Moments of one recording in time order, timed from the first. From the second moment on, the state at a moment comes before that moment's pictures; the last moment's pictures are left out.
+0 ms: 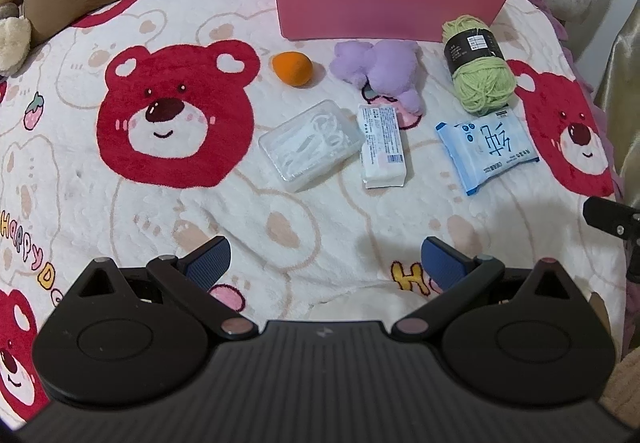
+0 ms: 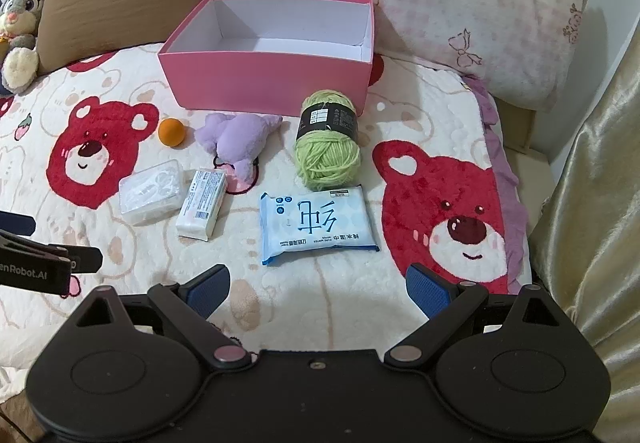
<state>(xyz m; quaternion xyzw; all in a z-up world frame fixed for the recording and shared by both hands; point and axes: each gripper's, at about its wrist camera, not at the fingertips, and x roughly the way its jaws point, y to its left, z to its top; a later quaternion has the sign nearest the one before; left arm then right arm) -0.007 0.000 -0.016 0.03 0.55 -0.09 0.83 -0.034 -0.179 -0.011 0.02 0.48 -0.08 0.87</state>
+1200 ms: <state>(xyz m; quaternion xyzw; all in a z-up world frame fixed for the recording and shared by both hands) 0.062 -0.107 -0.053 0.00 0.51 -0.14 0.85 0.033 -0.296 -0.070 0.09 0.46 0.06 0.88</state>
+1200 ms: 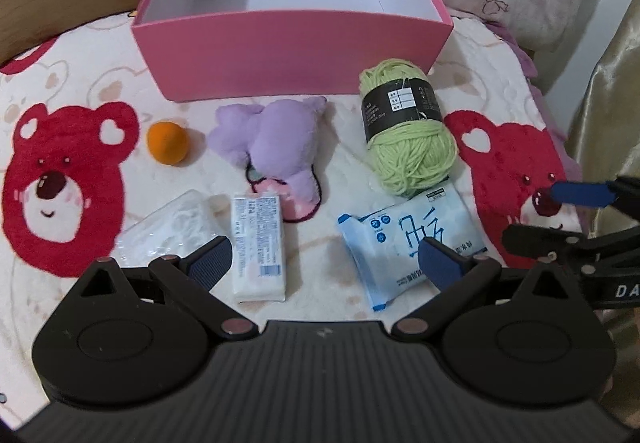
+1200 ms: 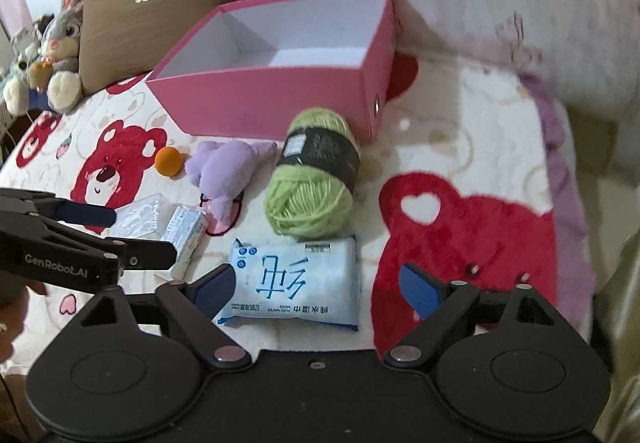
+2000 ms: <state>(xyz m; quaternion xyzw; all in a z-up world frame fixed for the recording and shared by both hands) 0.075 -0.119 -0.140 -0.13 0.54 -0.17 0.82 0.053 -0.316 -0.144 0.13 0.50 0.09 0.85</state>
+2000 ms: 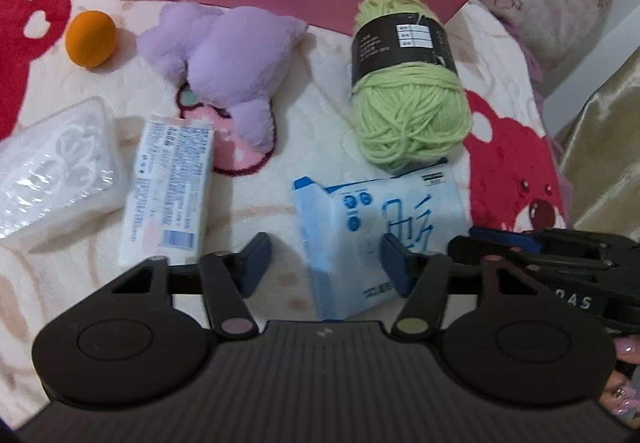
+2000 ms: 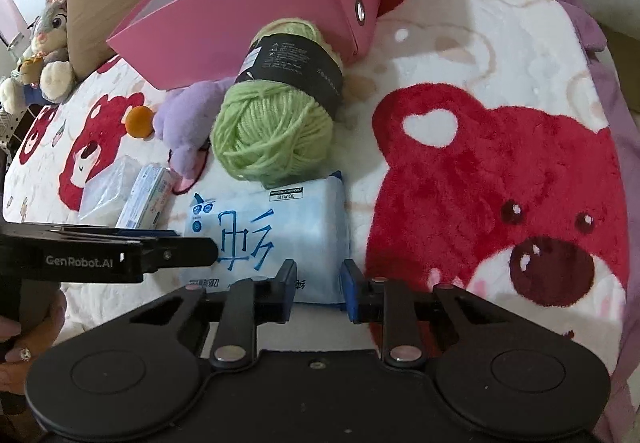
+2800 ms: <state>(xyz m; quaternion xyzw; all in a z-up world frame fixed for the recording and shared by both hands) 0.056 -0.102 -0.099 -0.14 0.51 -0.23 0.82 0.028 -0.276 -0.104 0.11 0.47 0.05 0.88</state>
